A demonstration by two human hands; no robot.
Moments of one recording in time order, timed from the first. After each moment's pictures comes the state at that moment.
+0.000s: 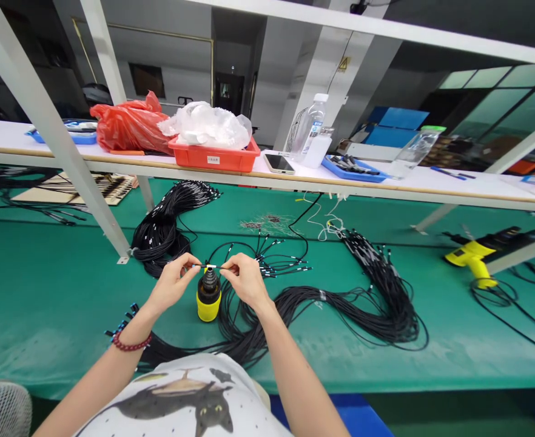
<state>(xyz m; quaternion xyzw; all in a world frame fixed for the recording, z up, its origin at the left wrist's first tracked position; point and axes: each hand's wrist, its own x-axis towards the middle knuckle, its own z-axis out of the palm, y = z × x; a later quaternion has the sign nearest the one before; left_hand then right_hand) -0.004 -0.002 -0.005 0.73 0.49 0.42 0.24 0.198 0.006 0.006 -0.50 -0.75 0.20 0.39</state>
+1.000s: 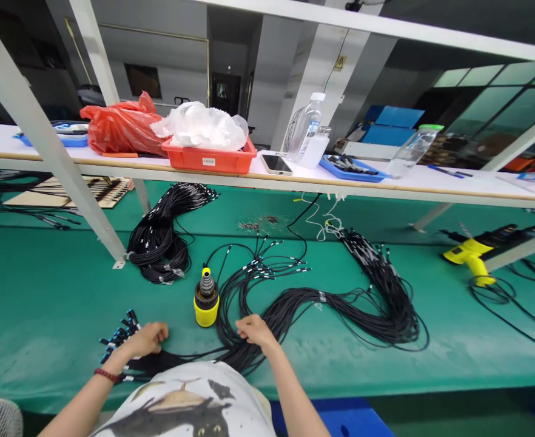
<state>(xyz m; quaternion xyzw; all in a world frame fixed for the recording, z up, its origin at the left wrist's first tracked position) -0.095 -0.017 -0.175 0.74 0.60 0.00 0.31 0.241 -0.024 -0.146 -0.66 -0.45 0.54 0.26</state>
